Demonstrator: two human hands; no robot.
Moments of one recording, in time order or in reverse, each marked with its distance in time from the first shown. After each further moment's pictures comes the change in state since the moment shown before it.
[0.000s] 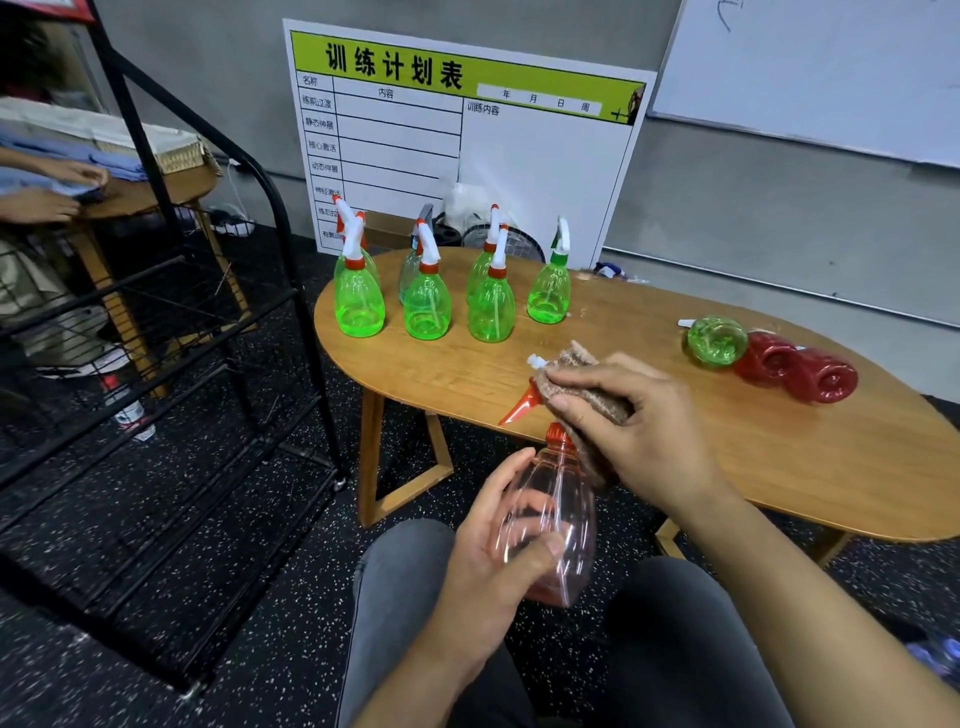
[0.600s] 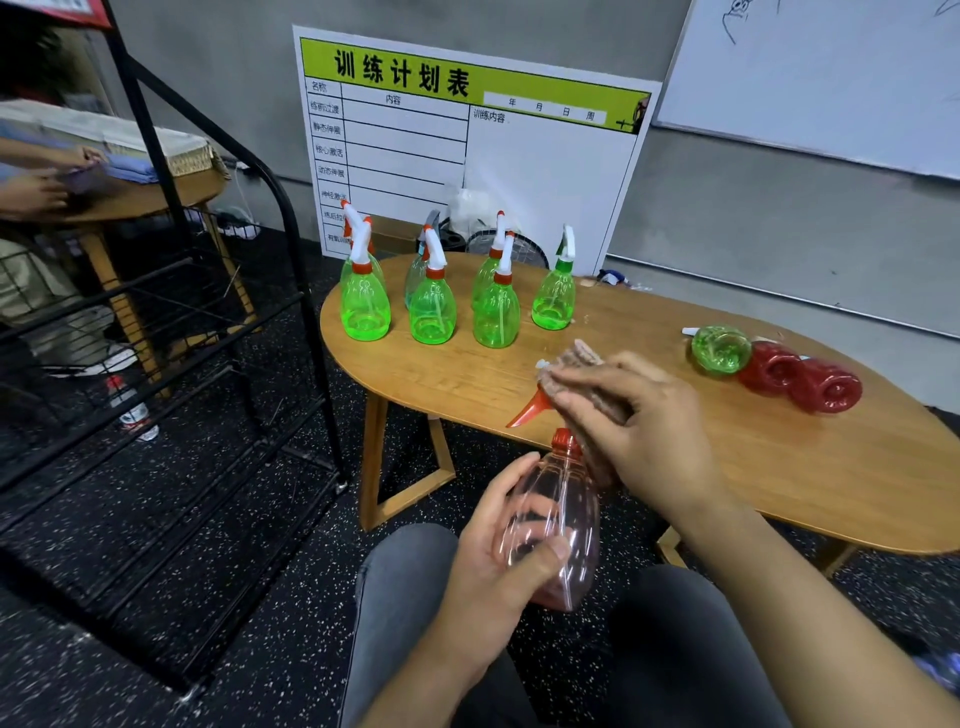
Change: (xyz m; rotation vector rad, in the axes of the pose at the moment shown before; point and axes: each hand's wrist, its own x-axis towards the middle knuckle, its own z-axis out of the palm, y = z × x) left_hand 0.001 -0.002 -0.001 0.009 0.019 0.032; right_hand 0.005 0.001 0.004 -0.174 0.076 -0.084
